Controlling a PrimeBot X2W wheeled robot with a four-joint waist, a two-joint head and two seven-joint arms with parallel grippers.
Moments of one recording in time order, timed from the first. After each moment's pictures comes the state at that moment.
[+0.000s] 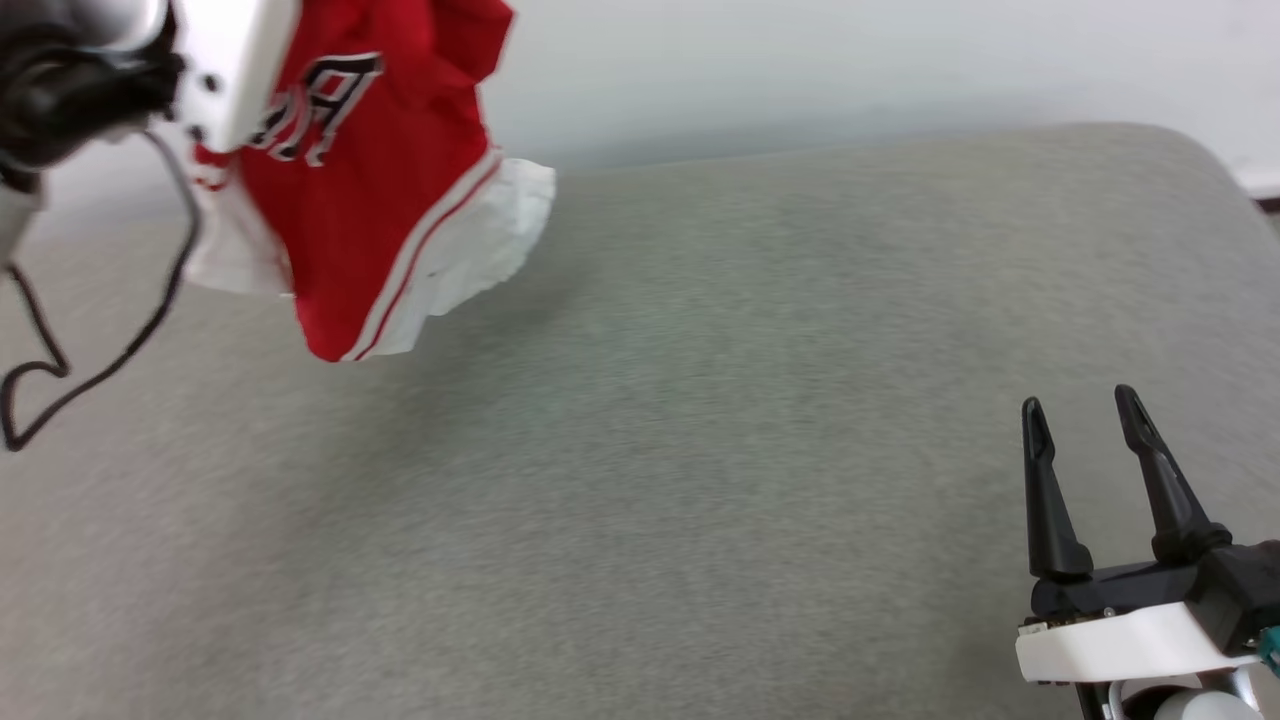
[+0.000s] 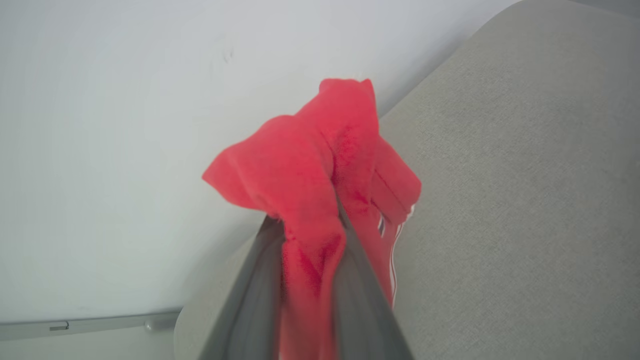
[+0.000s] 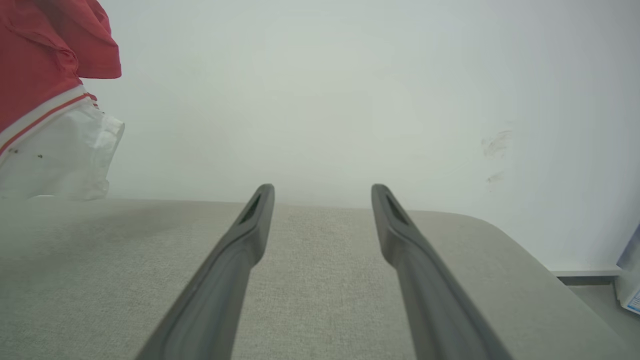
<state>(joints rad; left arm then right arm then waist) -1.40 0.75 -0.91 0.27 -0.95 -0.13 0.82 -0.01 -0.05 -0.03 -0.08 0.03 0.13 -0.26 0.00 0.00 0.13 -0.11</state>
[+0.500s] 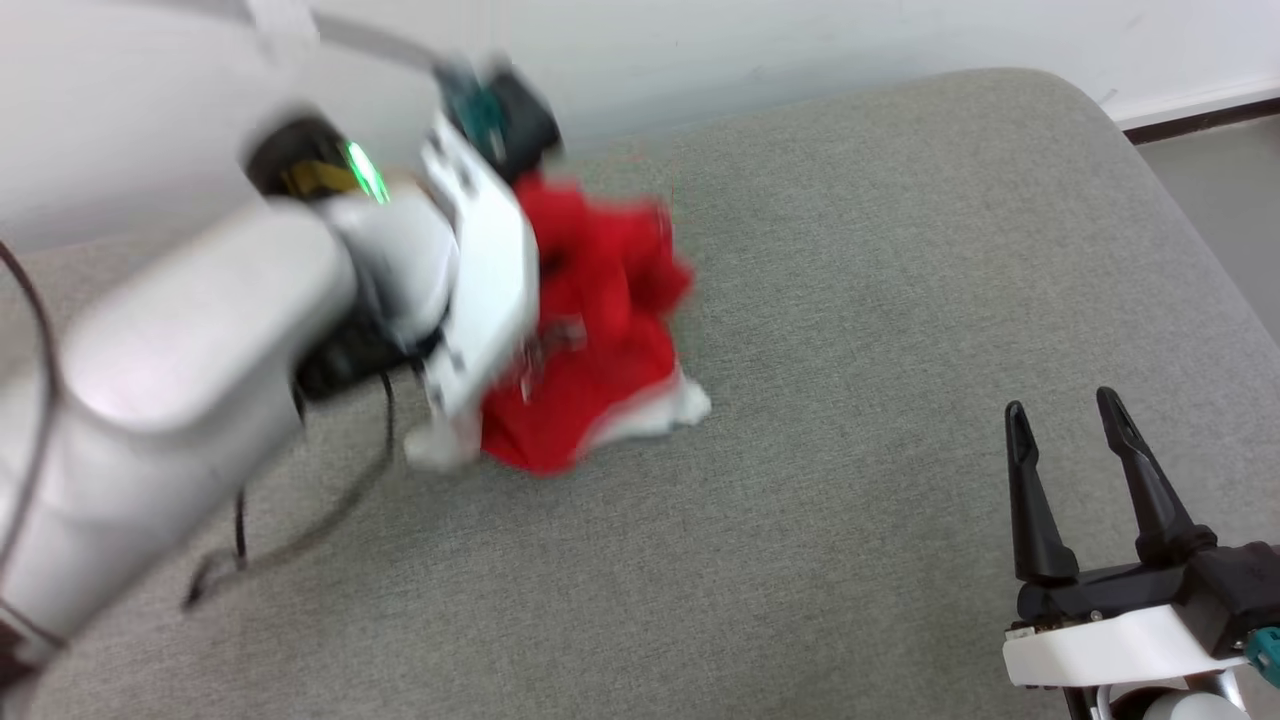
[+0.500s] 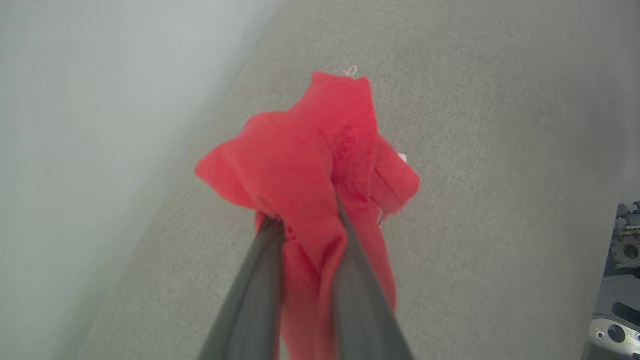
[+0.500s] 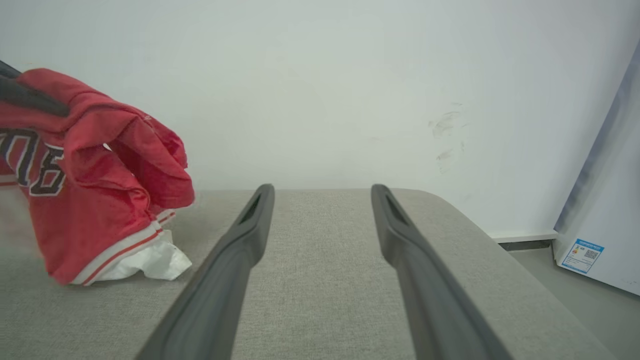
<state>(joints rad) -1.23 0.64 -1.20 0.26 -1.01 -0.13 0.59 0.00 -0.05 0.00 -0.08 0.05 0.13 -0.26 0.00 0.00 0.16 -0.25</state>
